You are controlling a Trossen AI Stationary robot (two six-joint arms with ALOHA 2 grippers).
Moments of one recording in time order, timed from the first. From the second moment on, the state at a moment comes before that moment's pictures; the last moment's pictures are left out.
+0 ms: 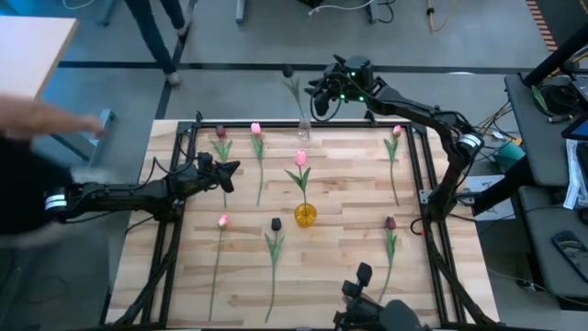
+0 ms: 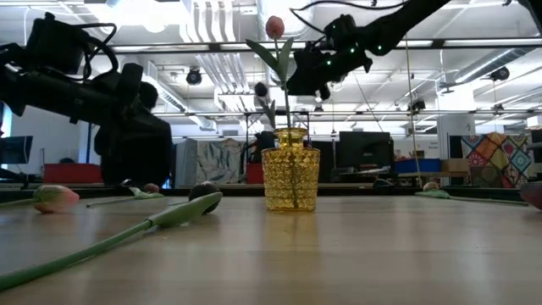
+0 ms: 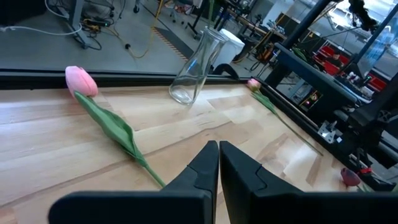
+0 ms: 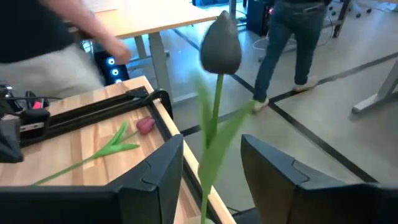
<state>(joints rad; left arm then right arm) 0.32 0.71 0.03 0.50 -0.30 -0.58 -0.76 1.77 1.45 0.04 -0.34 -0.04</state>
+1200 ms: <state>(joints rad) 0.64 0.87 0.29 0.07 0.18 -0.50 -0.77 1.21 1.06 -0.64 -0.27 0.10</state>
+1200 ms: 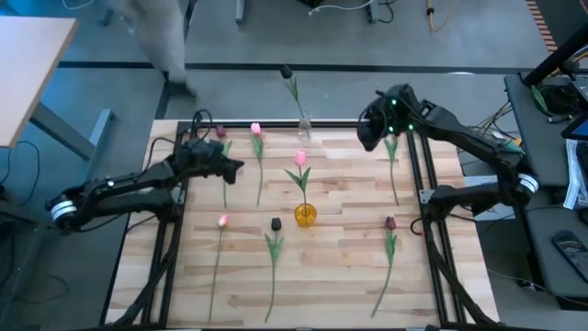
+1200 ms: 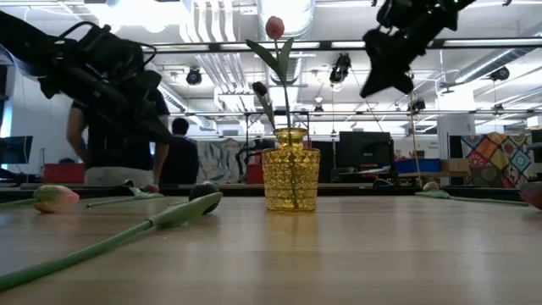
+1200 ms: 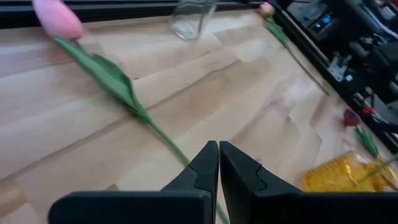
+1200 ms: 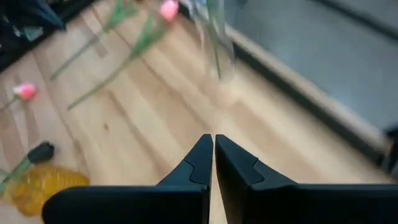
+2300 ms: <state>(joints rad) 0.65 1.03 0.35 0.10 0.23 -0.48 -0.91 1.47 0.86 -0.85 0.18 0.69</state>
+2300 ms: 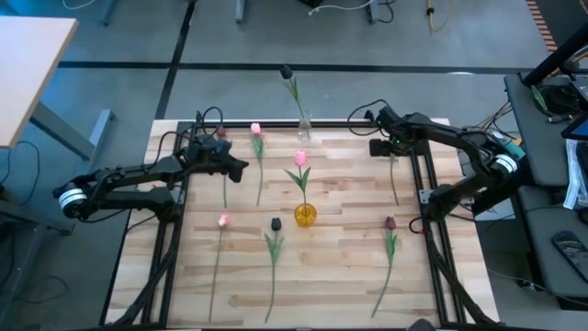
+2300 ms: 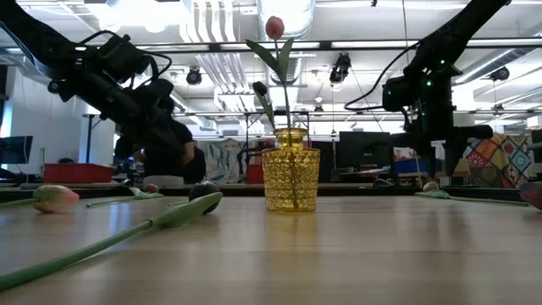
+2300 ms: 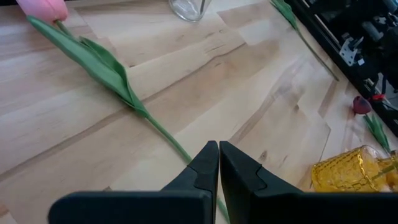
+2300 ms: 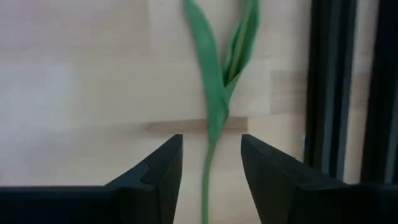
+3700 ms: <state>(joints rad) 0.65 1.03 0.35 0.10 0.23 -0.46 -0.78 1.42 0.85 -0.72 0.05 0.75</state>
